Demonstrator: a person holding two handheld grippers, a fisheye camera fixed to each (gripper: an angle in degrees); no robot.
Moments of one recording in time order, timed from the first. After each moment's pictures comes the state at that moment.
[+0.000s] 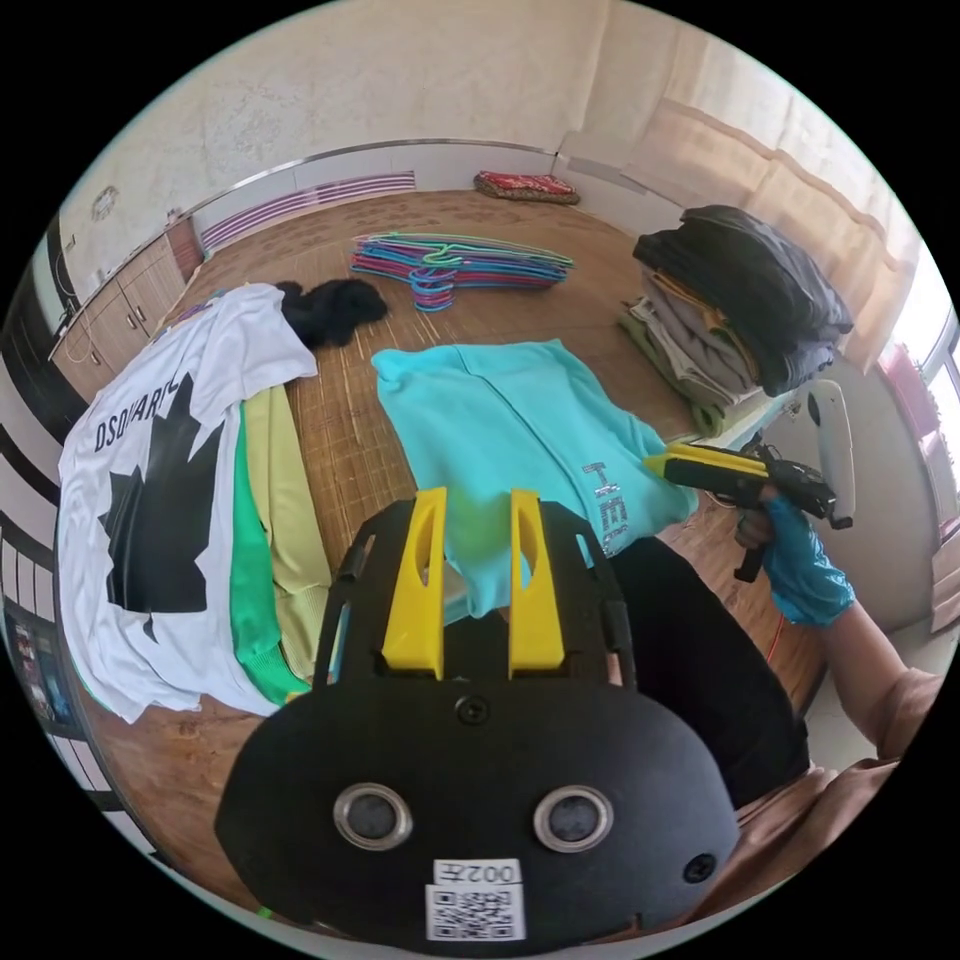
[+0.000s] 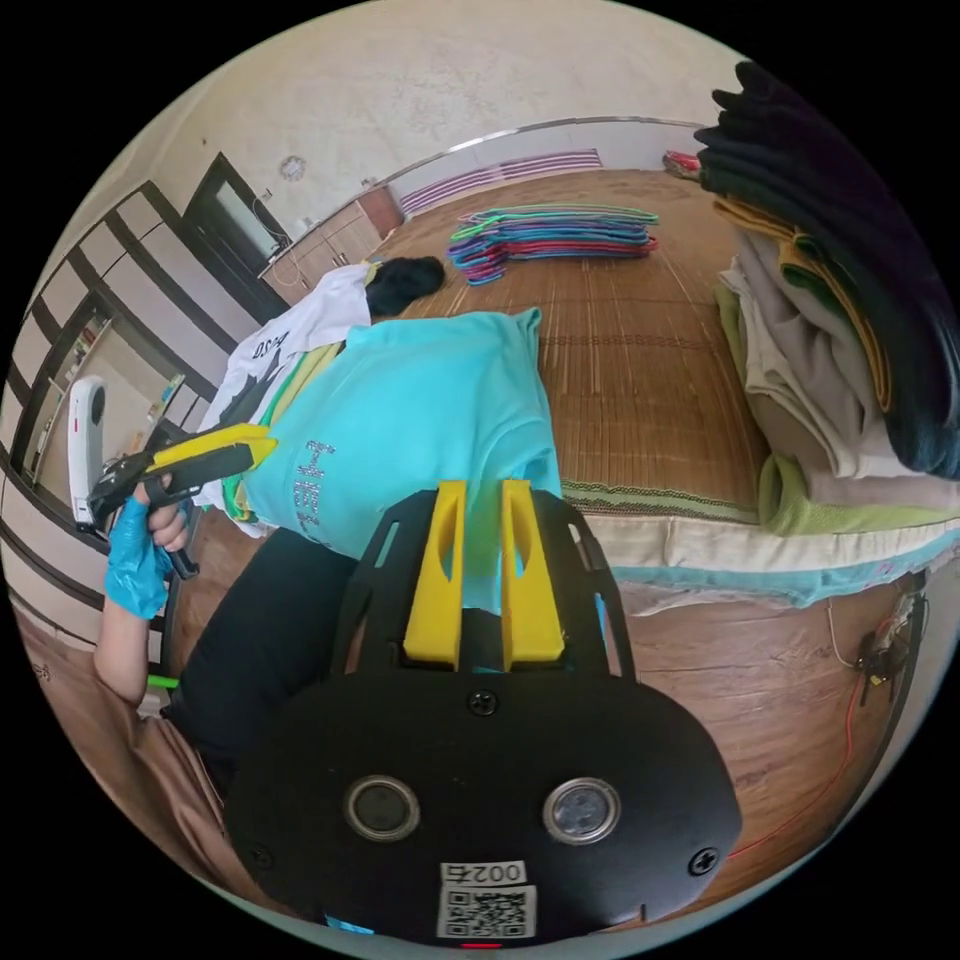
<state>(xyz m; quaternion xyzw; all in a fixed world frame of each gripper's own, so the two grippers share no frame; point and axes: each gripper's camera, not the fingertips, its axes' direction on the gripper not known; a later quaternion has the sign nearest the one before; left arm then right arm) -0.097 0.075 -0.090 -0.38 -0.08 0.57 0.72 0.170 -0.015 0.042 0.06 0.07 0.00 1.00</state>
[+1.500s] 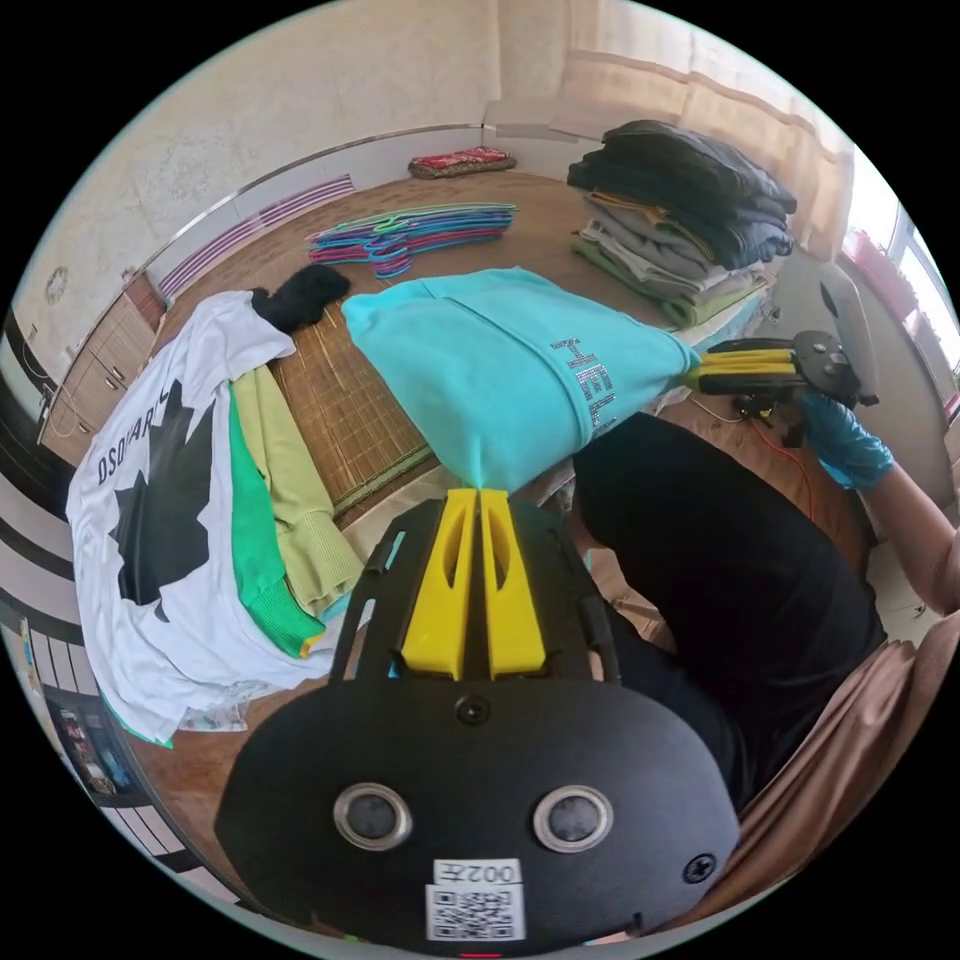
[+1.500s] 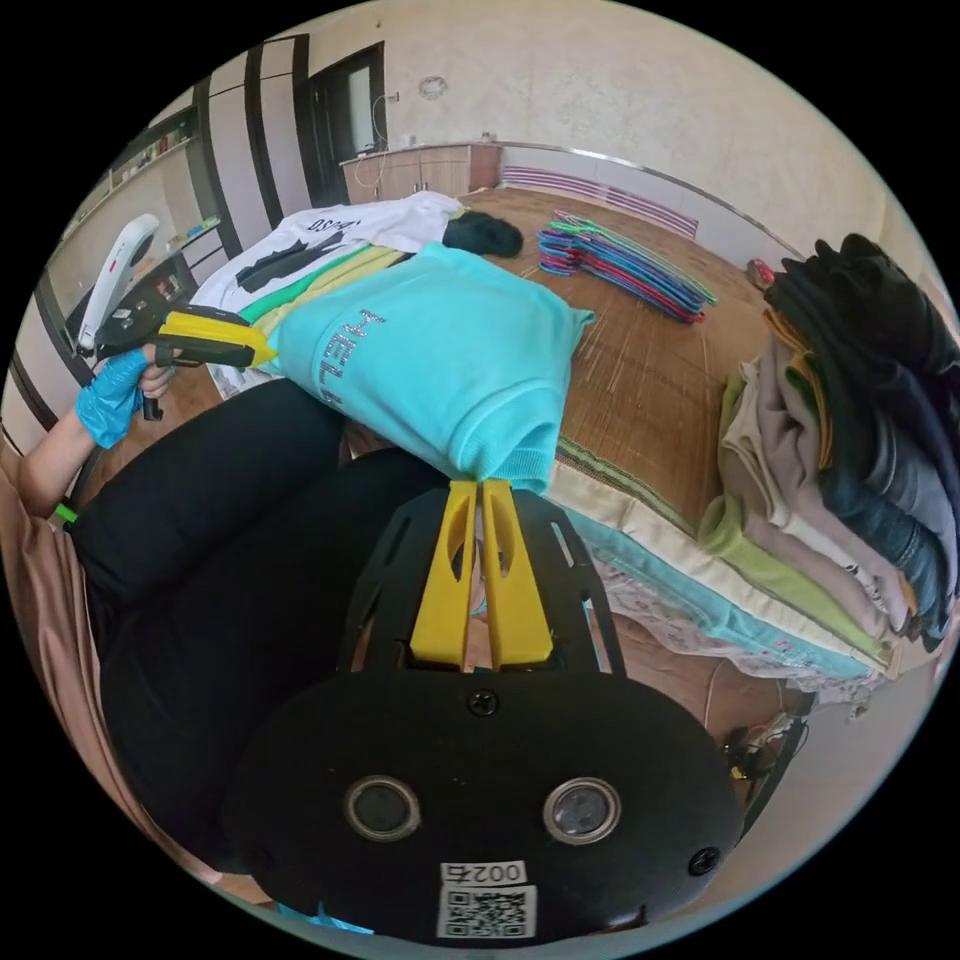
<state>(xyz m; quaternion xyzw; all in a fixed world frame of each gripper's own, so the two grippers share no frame) -0.143 0.103 -0.160 -0.40 -0.07 0.64 0.66 0.074 0.076 0.019 0.02 0.16 -0.18 0.97</state>
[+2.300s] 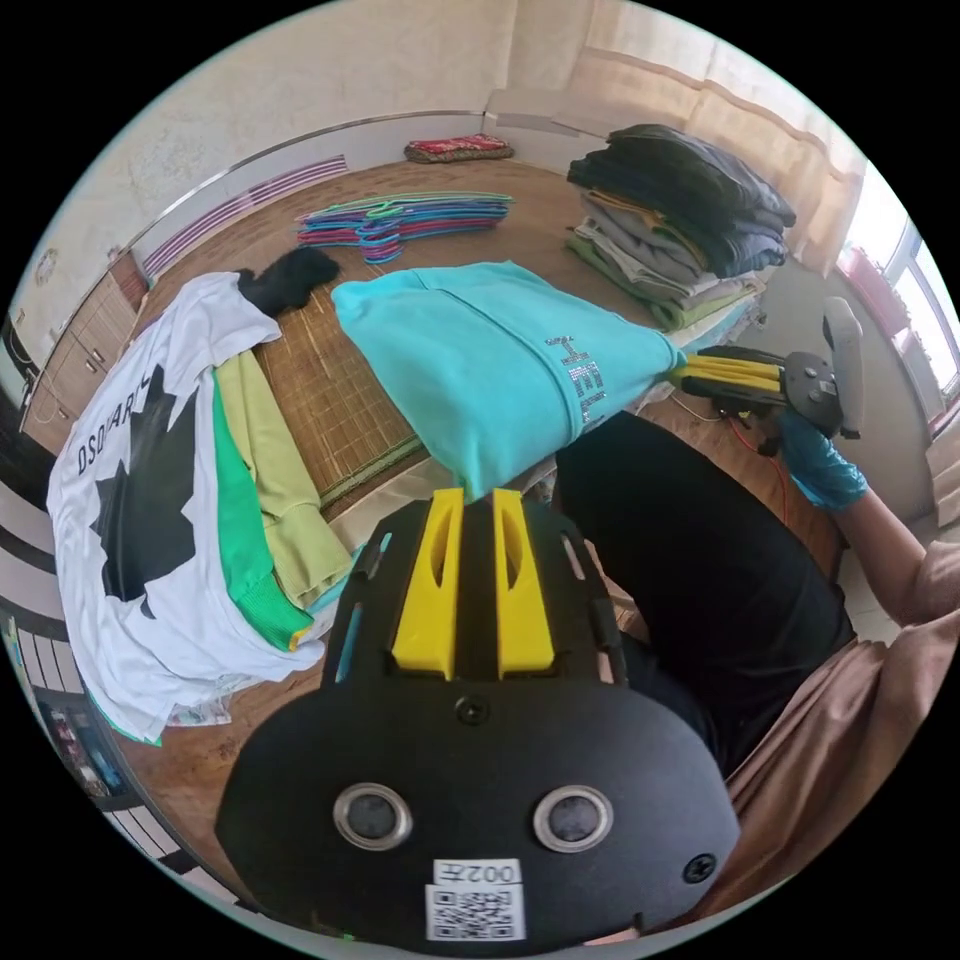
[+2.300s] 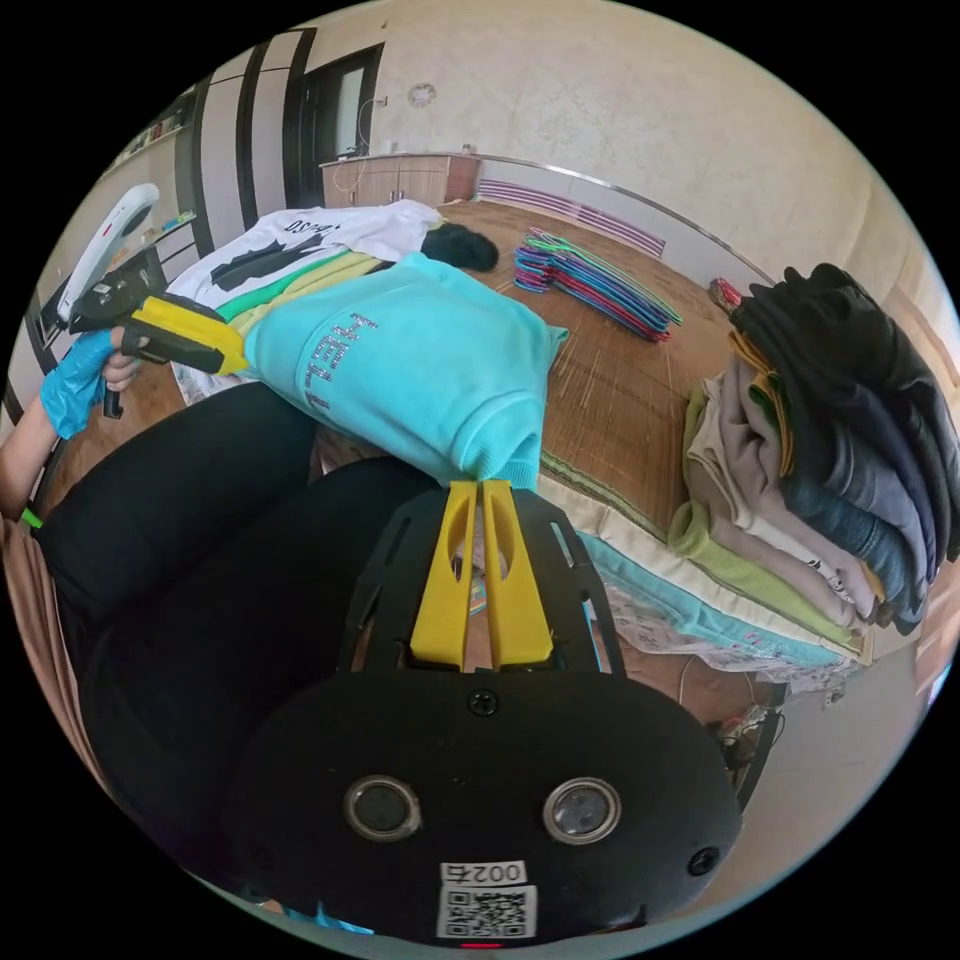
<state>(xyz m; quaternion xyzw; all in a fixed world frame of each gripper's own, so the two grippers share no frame) -0.136 0.097 -0.143 -0.45 -0.05 0.61 0.65 0.031 0.083 0.021 0.06 0.23 -0.19 0.95</state>
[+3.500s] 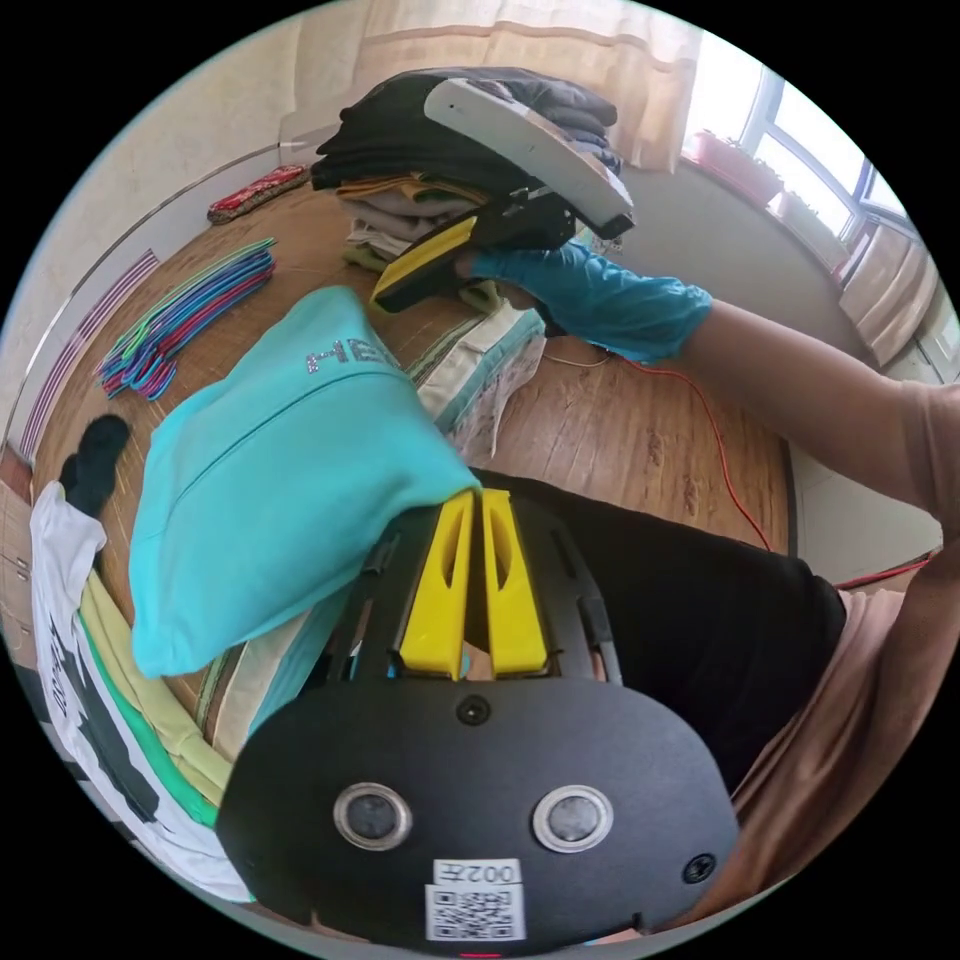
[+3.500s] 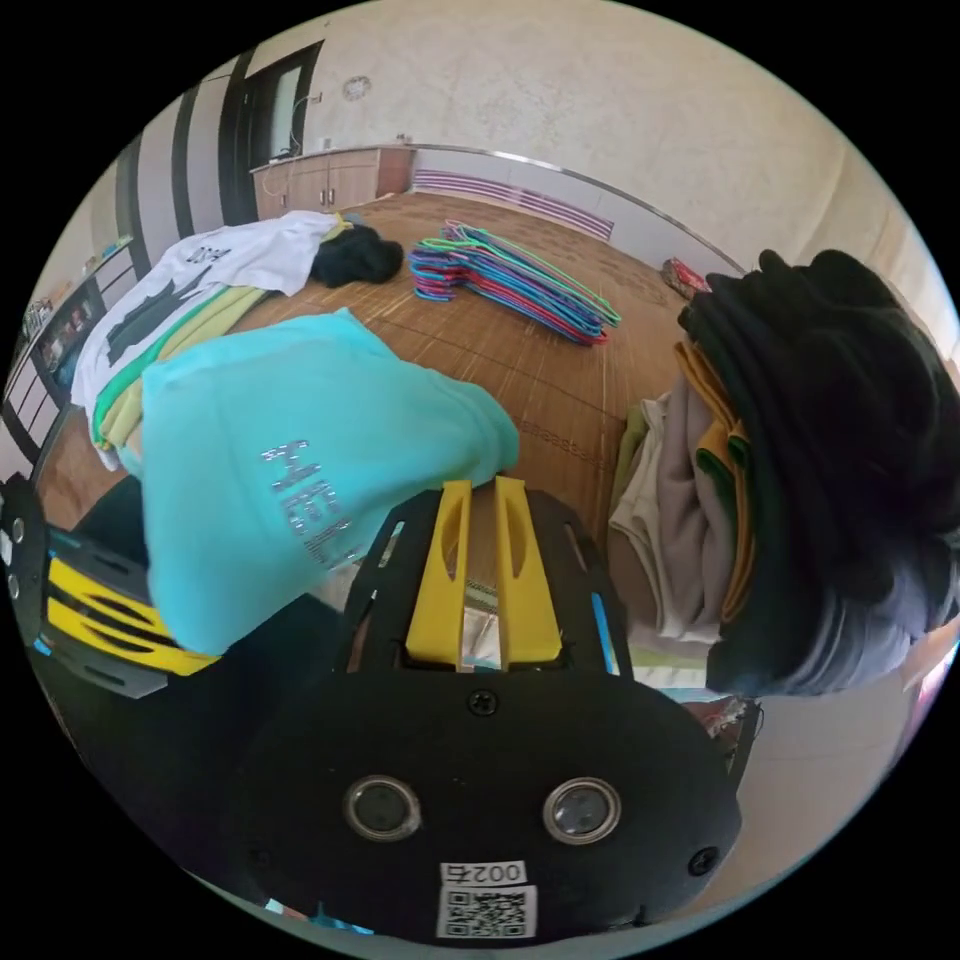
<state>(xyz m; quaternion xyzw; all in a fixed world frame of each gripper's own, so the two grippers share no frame) -0.070 0.235 -0.107 -0.50 0.09 0.69 0.51 0.107 -0.010 0.015 0.07 0.27 -0.15 0.95</state>
